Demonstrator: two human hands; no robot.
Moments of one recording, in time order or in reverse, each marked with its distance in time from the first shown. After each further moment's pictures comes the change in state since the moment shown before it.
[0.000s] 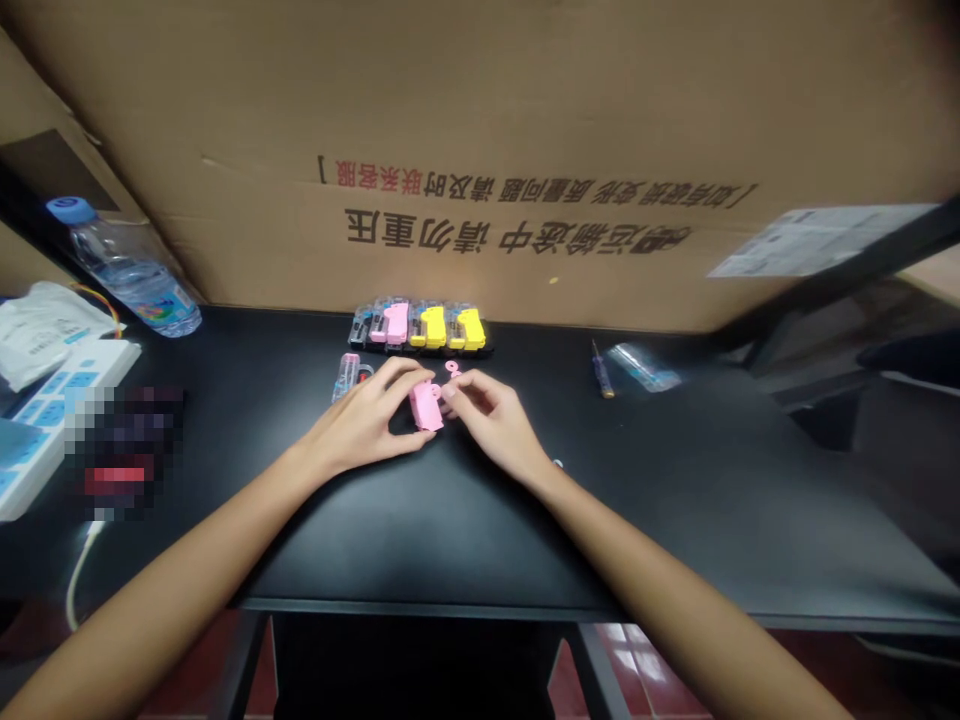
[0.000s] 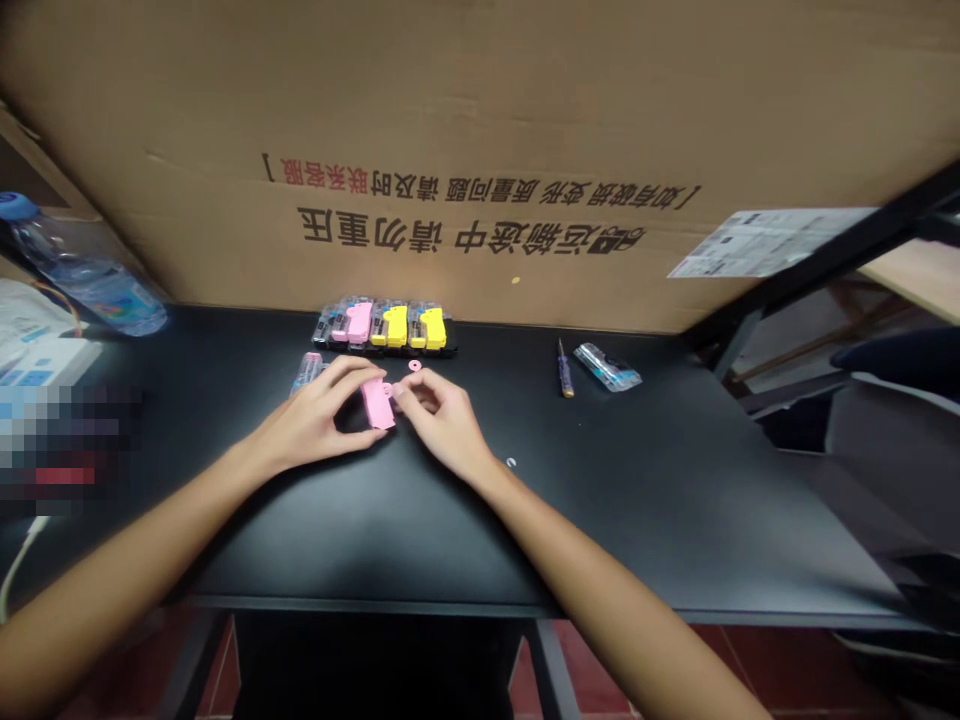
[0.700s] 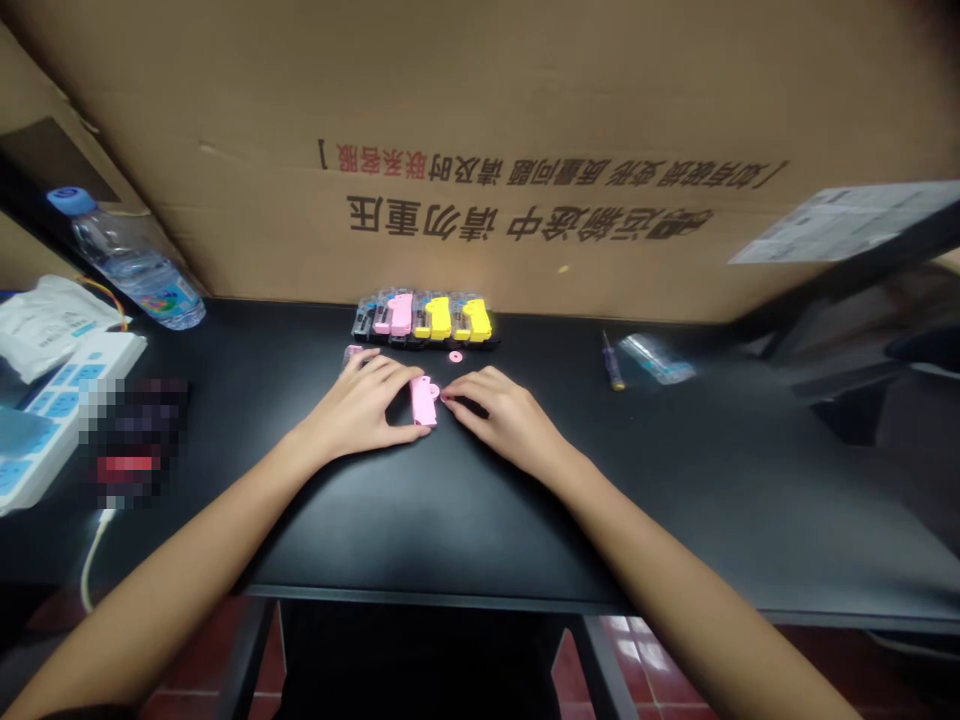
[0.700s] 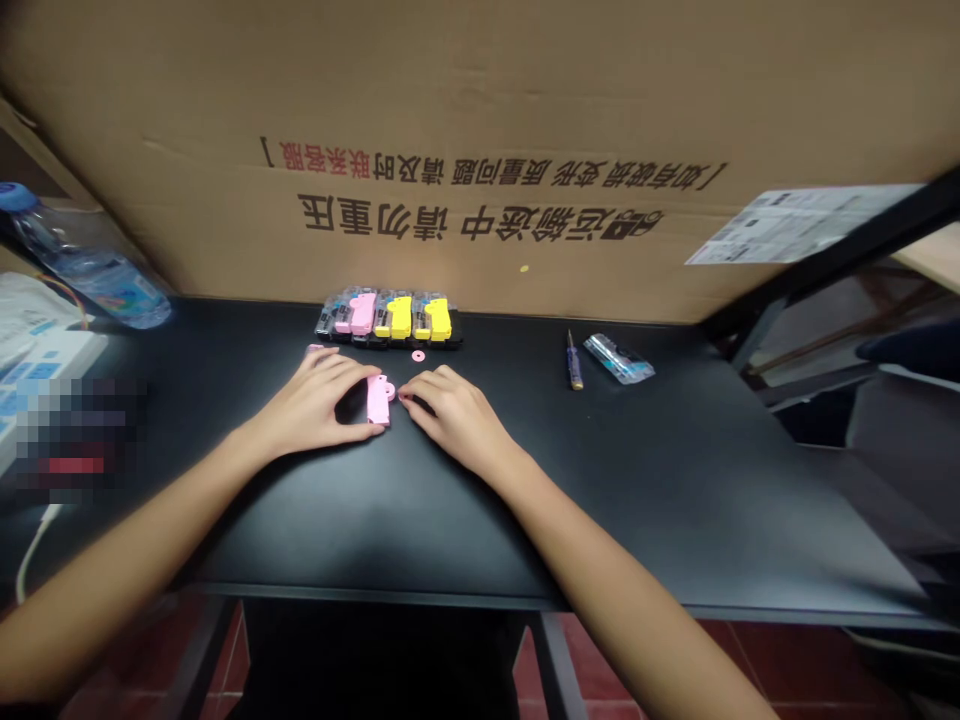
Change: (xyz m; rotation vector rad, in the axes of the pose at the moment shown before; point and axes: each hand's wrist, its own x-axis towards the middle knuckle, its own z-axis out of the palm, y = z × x) left_hand 0.000 -0.010 -0.005 0.180 -0.127 -0.051; right_hand 0.002 0.012 -0.023 -0.720 -0.239 -0.482
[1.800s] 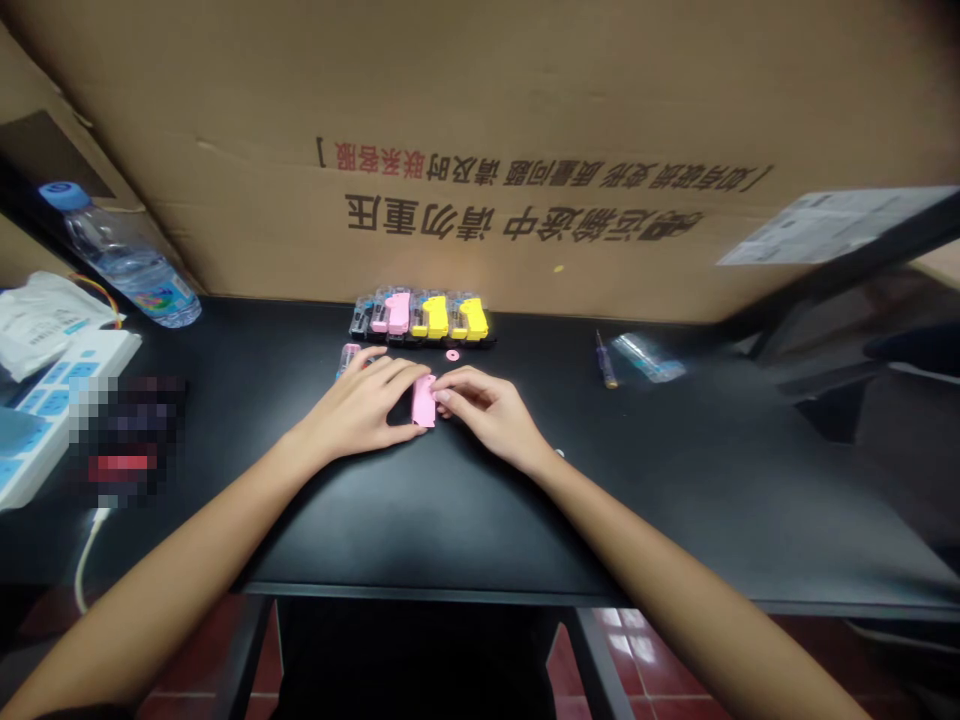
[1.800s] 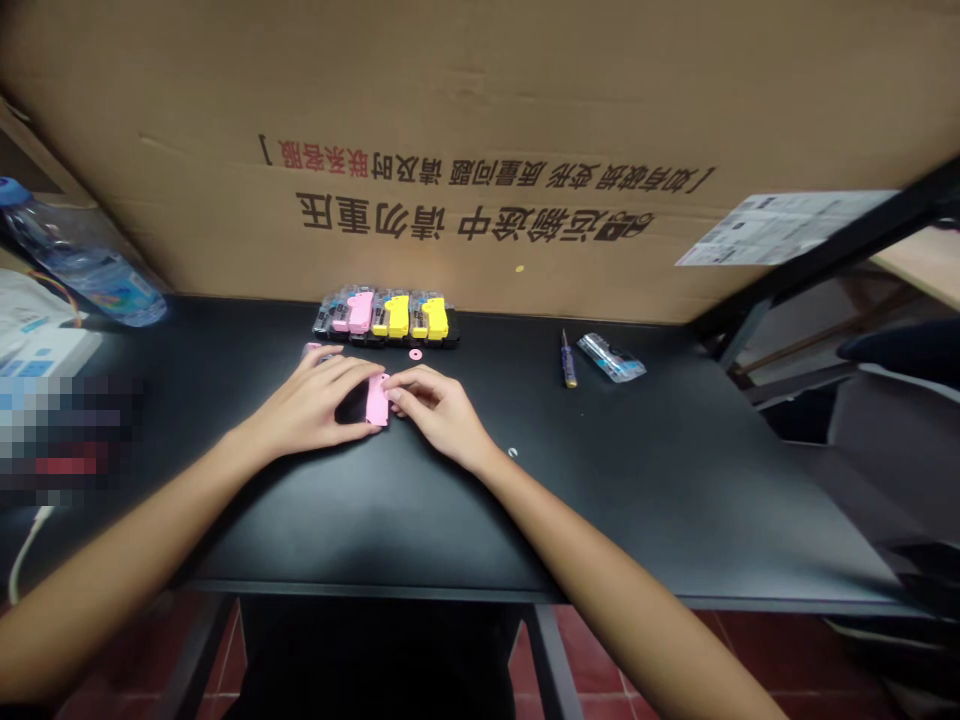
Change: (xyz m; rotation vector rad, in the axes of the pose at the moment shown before) left_hand 0.001 0.006 -0.005 -0.006 0.013 0.108; right_hand 0.006 -0.017 0.015 0.854 0.150 0.367
